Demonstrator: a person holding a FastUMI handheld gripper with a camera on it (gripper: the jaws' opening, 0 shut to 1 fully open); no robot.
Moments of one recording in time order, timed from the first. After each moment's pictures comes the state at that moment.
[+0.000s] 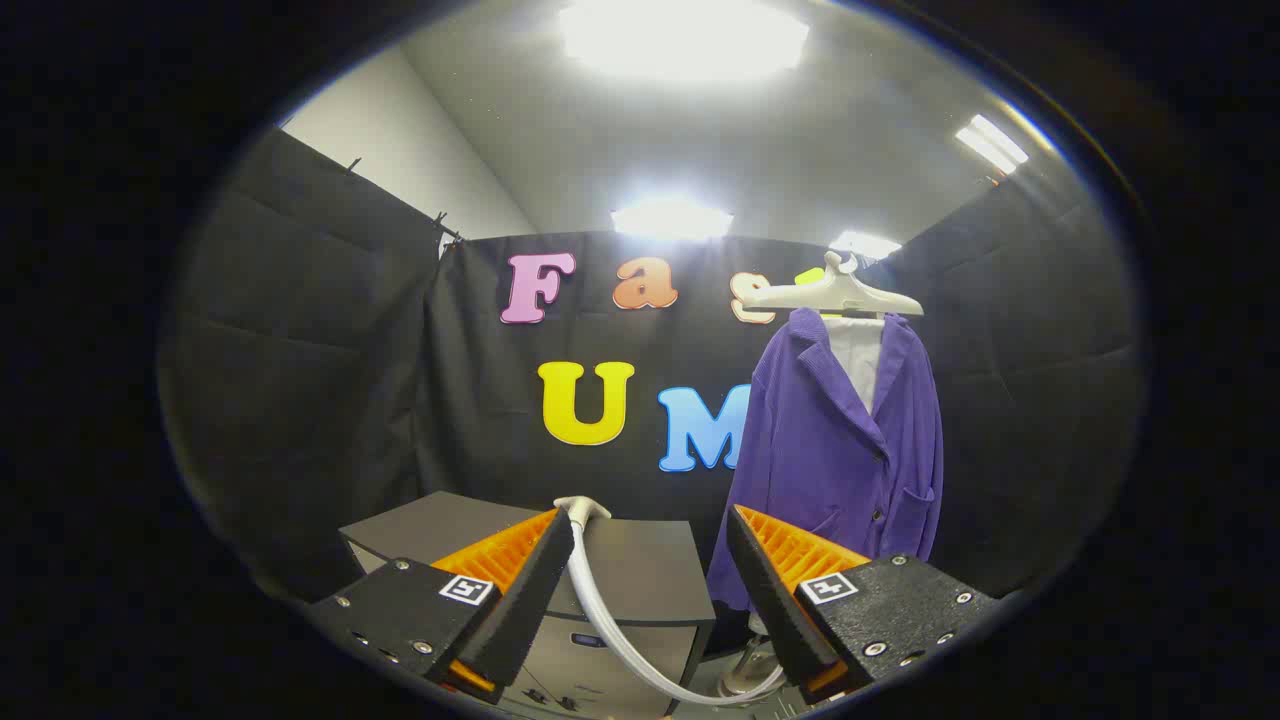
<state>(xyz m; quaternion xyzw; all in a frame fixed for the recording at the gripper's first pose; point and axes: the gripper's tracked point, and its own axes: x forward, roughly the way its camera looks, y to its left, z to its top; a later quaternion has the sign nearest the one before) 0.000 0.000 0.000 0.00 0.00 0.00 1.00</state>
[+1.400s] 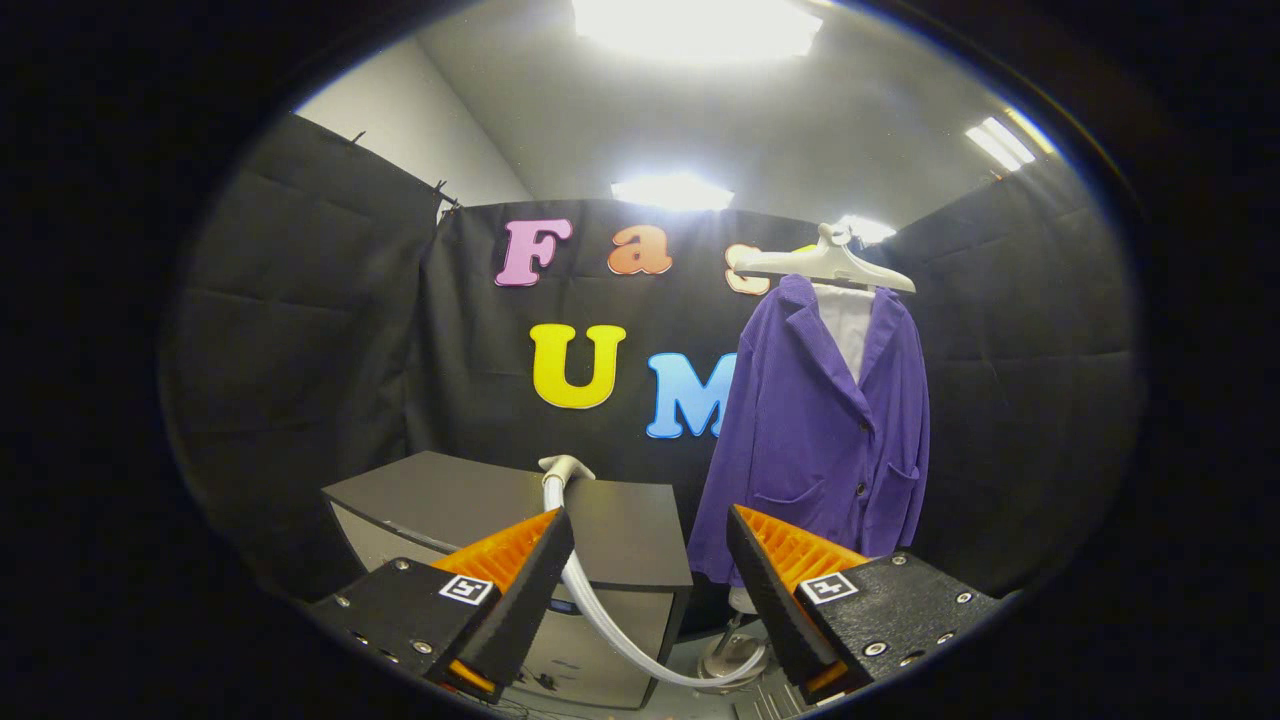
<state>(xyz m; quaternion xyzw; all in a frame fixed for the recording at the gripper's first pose) -0.009 -0.004 -0.038 -0.02 0.05 0.00 1.00</state>
